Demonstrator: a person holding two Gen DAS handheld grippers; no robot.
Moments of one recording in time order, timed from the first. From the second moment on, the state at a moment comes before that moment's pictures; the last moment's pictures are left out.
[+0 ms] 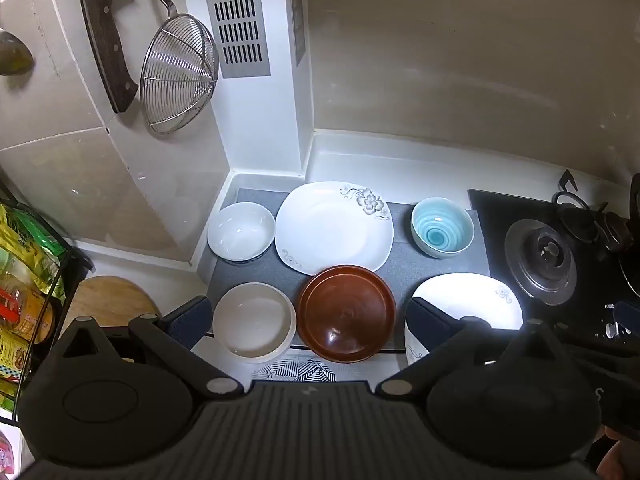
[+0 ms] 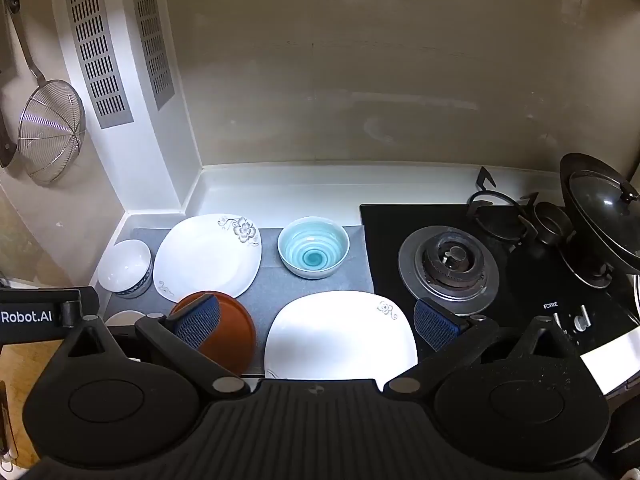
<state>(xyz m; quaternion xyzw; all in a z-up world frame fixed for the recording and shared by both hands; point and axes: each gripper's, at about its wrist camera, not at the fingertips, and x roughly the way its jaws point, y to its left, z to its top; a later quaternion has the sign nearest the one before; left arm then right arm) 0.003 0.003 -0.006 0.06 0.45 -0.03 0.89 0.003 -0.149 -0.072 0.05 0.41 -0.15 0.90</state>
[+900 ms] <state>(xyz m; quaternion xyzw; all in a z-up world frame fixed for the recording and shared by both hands) 0.002 0.003 -0.006 0.06 0.46 -0.03 0.89 0.000 -0.155 -0.073 0.05 0.41 -0.15 0.90</state>
